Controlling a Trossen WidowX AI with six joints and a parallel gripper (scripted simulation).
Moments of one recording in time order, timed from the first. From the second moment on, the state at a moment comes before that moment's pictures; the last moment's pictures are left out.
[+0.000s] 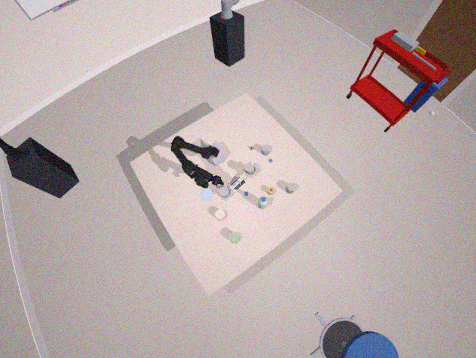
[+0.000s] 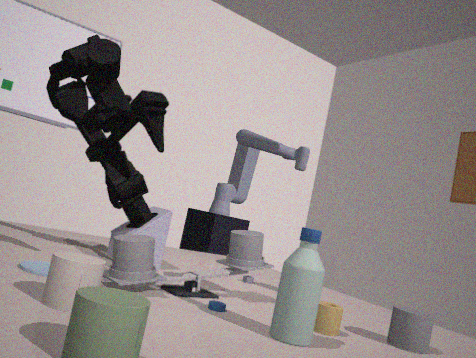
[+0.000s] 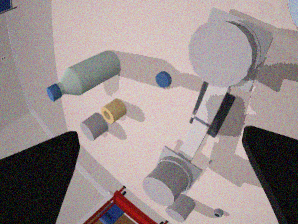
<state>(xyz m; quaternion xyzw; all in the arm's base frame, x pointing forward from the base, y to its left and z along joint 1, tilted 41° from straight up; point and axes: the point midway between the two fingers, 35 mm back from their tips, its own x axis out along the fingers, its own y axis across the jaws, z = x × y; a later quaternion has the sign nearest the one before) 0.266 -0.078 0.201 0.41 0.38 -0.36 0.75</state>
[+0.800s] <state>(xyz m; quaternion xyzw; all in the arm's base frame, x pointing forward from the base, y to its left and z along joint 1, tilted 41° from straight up) 0.236 0.008 0.139 0.10 0.49 -0.31 0.81</state>
